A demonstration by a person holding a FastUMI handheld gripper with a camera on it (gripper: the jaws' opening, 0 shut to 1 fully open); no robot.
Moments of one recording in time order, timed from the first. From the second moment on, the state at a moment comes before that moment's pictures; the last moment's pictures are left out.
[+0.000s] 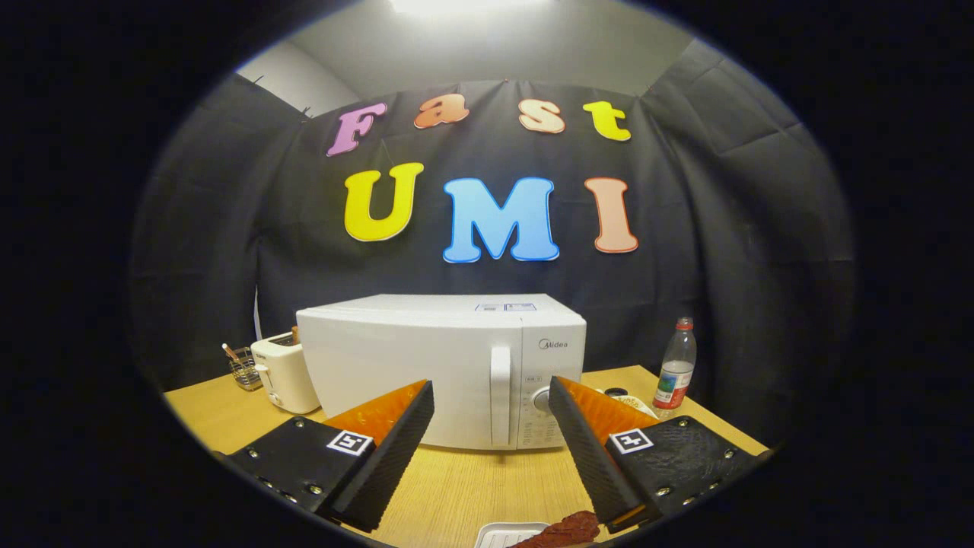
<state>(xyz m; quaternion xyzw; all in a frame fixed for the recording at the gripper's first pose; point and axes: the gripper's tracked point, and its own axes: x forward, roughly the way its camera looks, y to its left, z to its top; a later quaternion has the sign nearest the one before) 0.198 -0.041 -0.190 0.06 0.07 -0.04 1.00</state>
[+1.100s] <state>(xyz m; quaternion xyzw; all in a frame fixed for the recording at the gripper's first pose) 0.301 -0.049 -0.257 0.08 0.11 -0.07 0.99</state>
